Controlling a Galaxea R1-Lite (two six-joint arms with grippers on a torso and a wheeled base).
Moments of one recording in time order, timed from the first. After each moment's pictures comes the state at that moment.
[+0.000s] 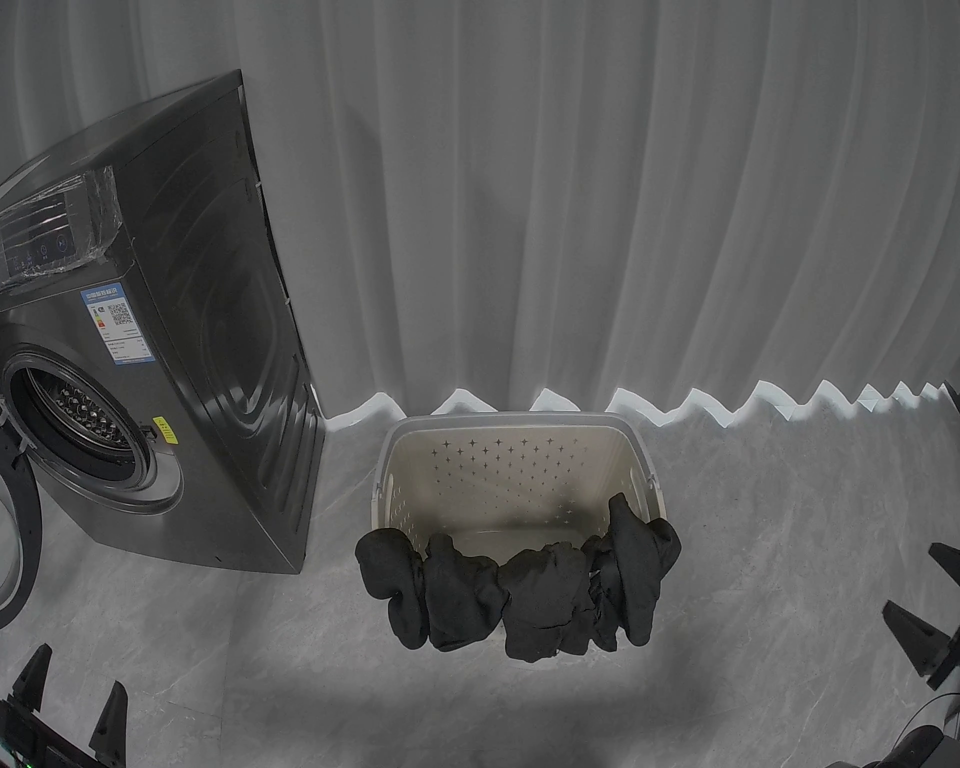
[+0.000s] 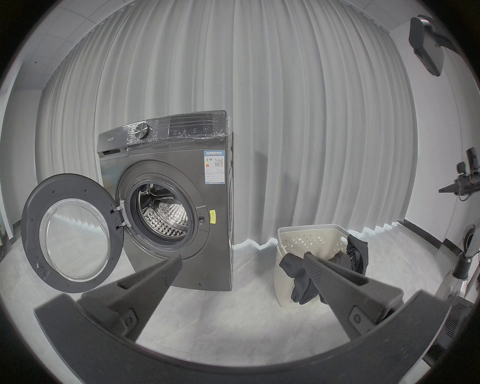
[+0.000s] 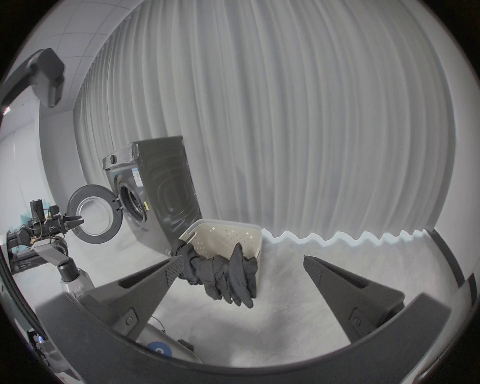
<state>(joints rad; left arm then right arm) 0.00 0.02 -0.02 0.00 0.01 -0.01 0.17 0.47 -0.27 -0.07 0.16 -0.02</state>
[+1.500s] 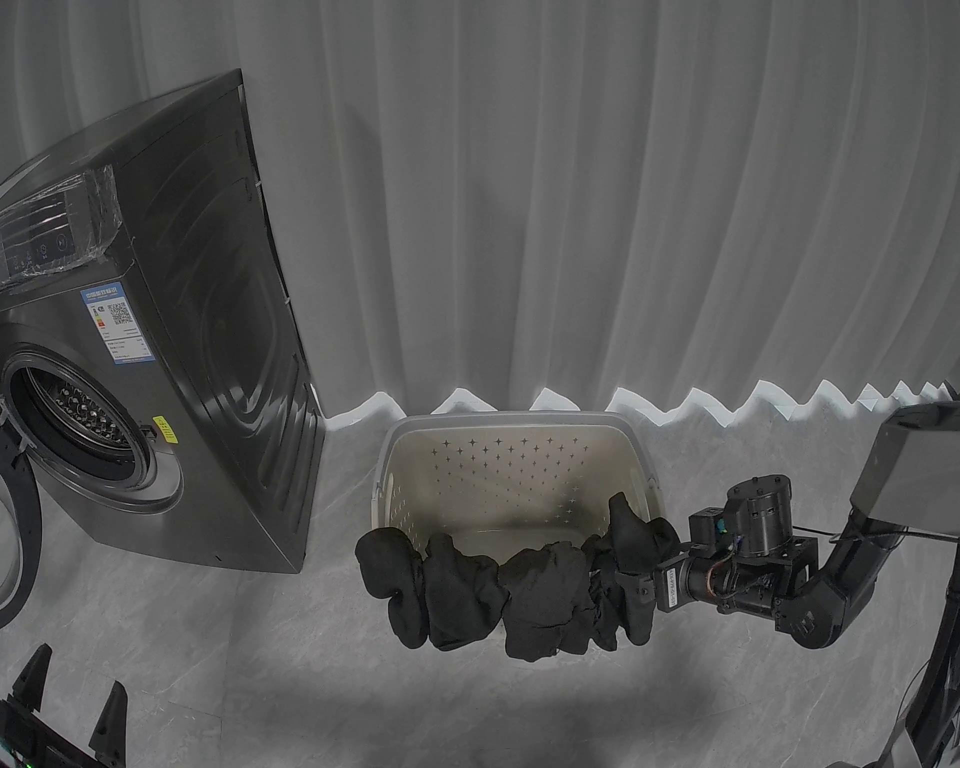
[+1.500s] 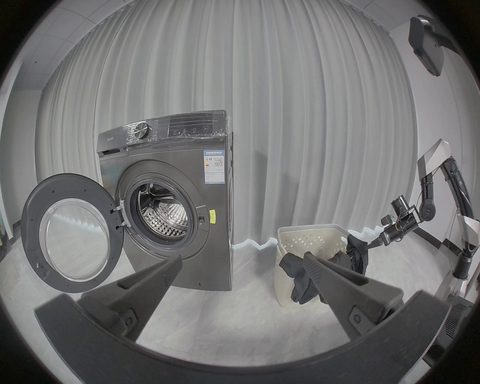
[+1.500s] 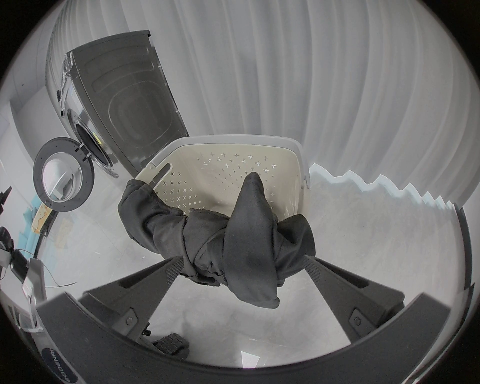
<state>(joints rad) 0.00 0.02 -0.02 0.00 0.01 -0.01 0.42 2.11 -0.51 -1.01 -0.01 0.06</state>
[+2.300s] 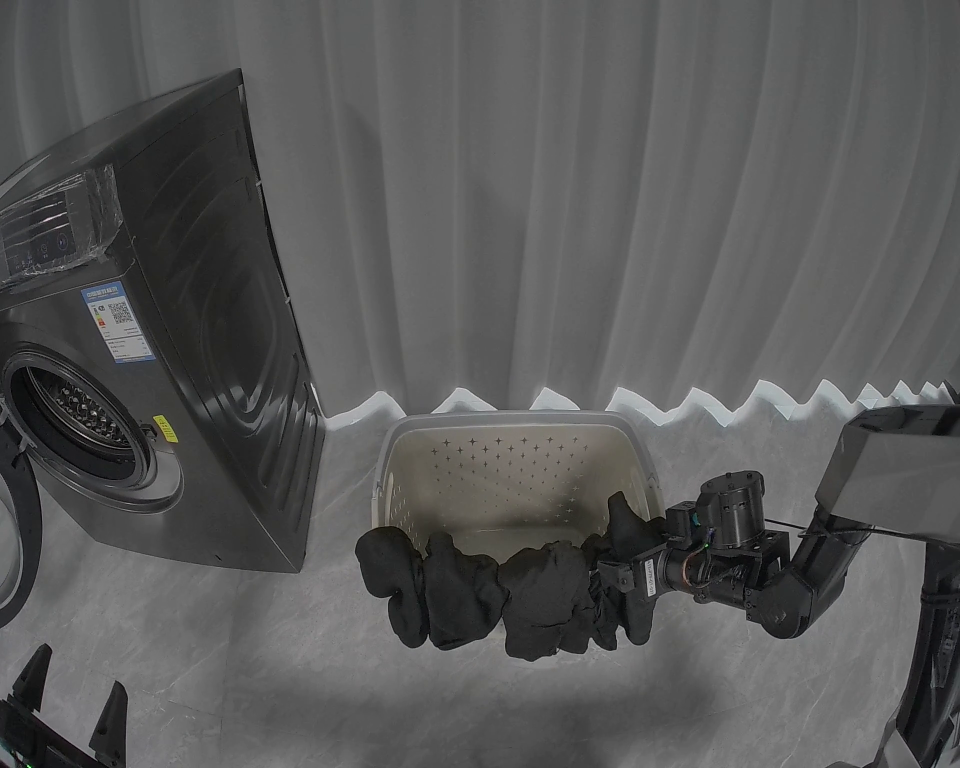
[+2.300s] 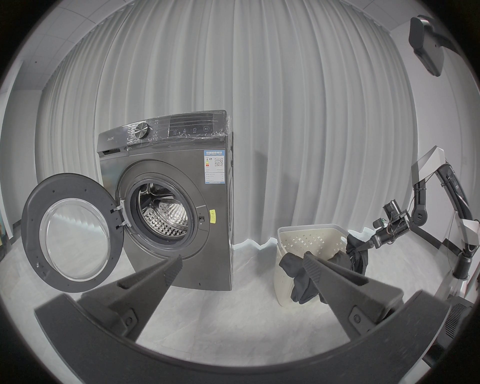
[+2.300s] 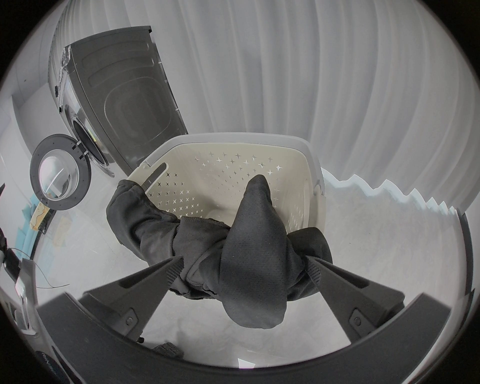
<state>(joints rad) 0.00 0.02 -0.02 0.00 0.01 -0.01 0.42 2.22 -0.63 -1.01 -0.01 0.04</state>
